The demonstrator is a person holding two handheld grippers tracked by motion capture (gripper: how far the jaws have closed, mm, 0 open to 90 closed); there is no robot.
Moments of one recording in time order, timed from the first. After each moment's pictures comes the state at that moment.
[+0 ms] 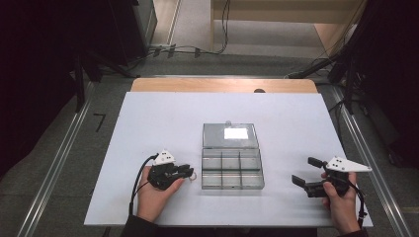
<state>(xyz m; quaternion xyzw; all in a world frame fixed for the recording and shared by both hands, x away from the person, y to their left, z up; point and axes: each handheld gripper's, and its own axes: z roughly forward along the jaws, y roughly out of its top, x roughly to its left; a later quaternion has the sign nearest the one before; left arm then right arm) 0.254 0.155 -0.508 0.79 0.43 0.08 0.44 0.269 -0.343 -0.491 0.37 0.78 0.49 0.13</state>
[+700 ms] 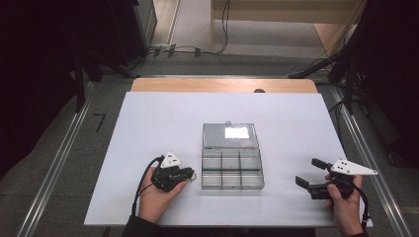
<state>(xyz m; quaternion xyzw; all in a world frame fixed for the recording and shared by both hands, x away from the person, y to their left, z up) 0.251 0.144 -0.511 0.81 0.42 0.11 0.39 0.263 -0.352 -0.491 0.37 0.77 0.50 0.14</state>
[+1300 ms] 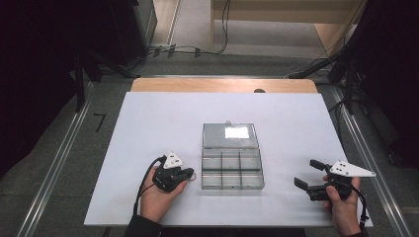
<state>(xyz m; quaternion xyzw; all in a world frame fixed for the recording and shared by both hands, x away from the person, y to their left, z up) 0.252 0.142 -0.509 0.81 0.42 0.11 0.39 0.262 -0.350 -0.498 0.36 0.77 0.51 0.13</state>
